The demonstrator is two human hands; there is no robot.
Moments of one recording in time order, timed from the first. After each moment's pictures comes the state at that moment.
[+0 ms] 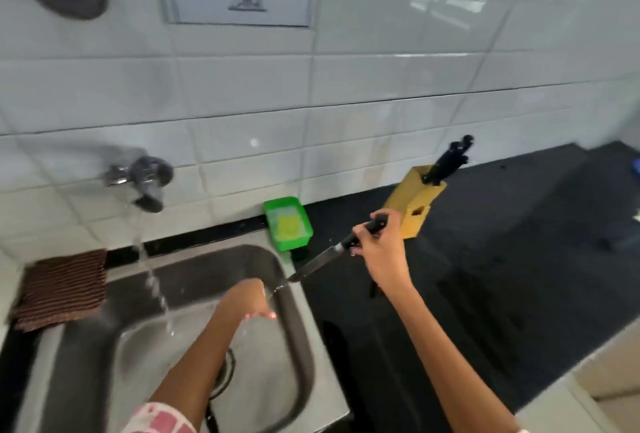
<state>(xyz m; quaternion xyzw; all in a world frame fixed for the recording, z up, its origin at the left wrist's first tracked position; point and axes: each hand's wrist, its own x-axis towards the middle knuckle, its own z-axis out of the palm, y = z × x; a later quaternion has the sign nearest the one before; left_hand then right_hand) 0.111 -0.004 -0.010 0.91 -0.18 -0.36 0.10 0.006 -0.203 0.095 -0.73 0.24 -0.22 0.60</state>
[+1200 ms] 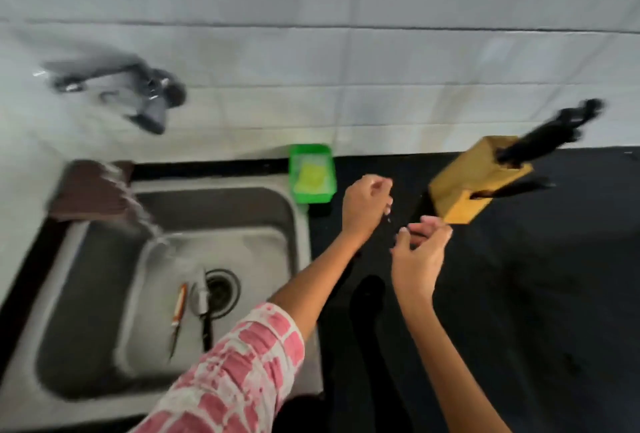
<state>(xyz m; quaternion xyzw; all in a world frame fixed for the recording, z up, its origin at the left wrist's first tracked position) 0.106 -0.197 0.017 0.78 -0.03 -0.09 0.62 0.008 -0.249 0.017 -0.76 0.30 -0.25 0.53</state>
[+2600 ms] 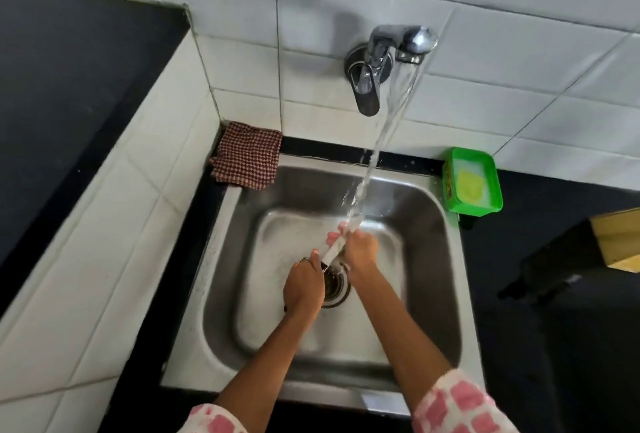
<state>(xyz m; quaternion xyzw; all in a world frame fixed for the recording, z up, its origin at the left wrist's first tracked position) 0.048 0.138 -0.108 0.88 0.25 -0.17 0.36 0.104 0.057 -0.098 -0.62 0.36 0.13 0.68</state>
